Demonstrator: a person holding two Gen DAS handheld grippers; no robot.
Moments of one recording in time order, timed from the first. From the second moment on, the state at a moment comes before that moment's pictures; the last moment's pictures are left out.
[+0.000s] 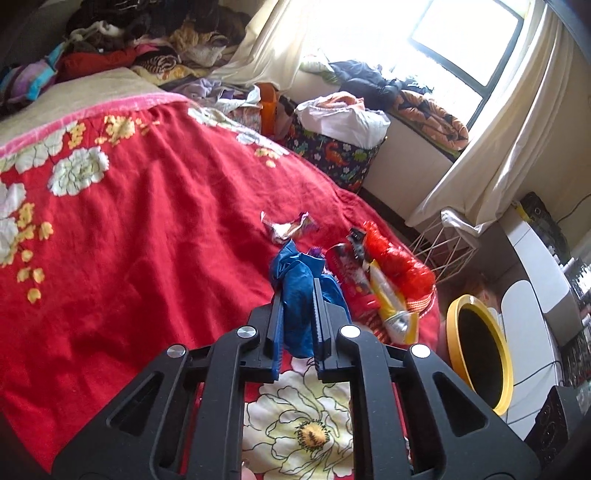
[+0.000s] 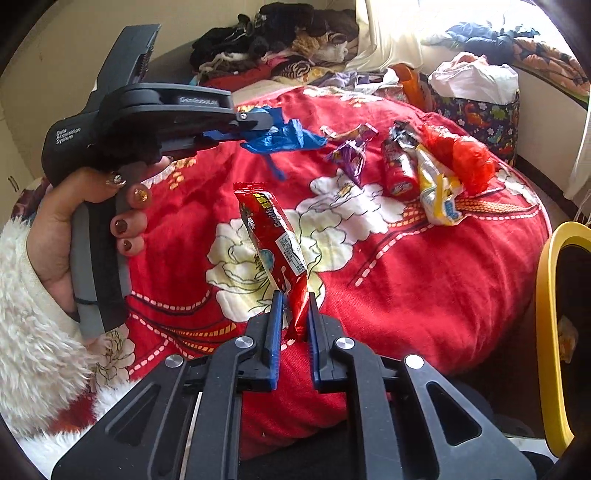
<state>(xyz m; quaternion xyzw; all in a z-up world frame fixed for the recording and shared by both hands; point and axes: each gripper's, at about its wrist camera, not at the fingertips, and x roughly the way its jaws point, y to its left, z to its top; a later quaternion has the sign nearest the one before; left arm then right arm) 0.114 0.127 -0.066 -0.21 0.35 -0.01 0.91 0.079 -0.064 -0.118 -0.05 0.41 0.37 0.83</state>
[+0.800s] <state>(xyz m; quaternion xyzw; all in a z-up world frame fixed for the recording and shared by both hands) 0.110 0.078 -0.030 -0.18 0.32 -0.07 0.93 0.094 -0.121 -0.087 0.02 0.37 0.32 0.87</state>
